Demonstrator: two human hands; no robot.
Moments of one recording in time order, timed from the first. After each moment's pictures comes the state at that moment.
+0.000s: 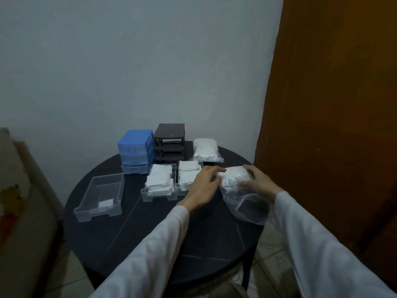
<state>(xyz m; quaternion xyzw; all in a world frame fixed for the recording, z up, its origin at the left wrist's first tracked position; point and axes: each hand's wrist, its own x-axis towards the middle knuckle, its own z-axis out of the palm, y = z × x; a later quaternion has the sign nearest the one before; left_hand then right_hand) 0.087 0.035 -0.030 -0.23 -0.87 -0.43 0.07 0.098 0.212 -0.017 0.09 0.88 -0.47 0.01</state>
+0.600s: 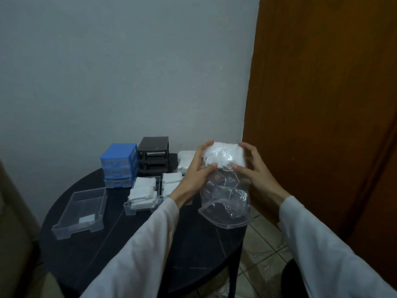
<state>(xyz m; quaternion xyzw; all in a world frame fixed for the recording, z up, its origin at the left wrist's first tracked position) 0.115 0.060 0.036 -0.28 -0.64 -0.72 -0.05 0.150 0.228 0.042 -0.09 0.76 -0.63 -0.13</state>
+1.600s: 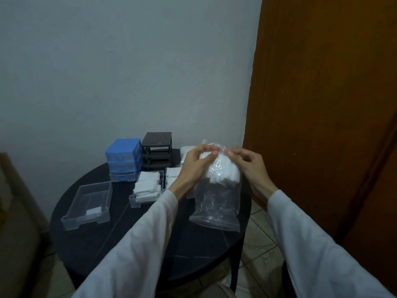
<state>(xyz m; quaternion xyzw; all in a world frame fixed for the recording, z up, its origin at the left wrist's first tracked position) 0.114 0.054 0.040 -0.22 -0.66 -0.72 0.03 0.146 0.202 0.037 -0.07 0.72 -0.67 -0.19</state>
